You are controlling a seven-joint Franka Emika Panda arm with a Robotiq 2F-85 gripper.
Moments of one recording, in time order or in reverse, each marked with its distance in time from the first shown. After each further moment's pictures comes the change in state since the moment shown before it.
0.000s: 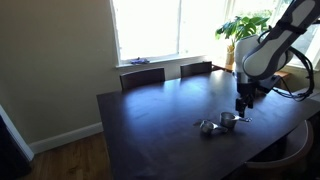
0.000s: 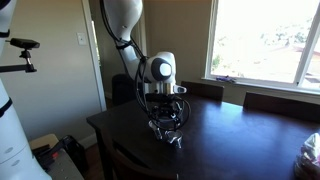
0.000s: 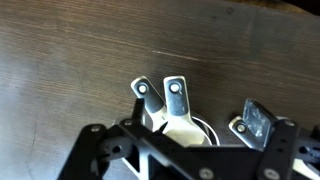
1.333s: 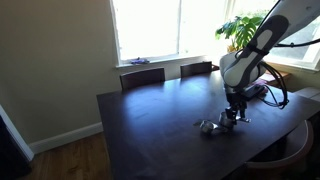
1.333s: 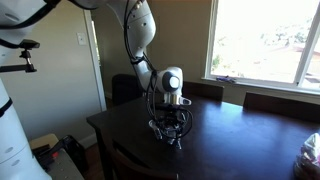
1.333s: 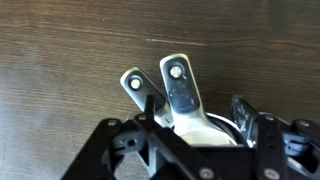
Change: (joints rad) arm 0.003 0.259 0.012 0.270 0.047 -0.148 0.058
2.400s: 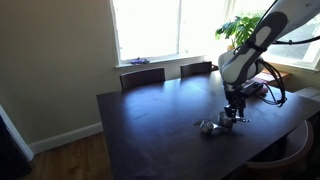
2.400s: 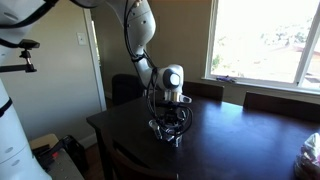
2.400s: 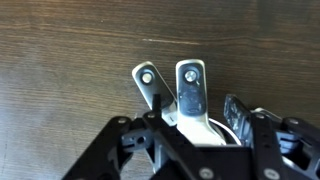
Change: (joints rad) arm -0.002 -0.010 0.009 0.022 0.018 -0.048 -0.004
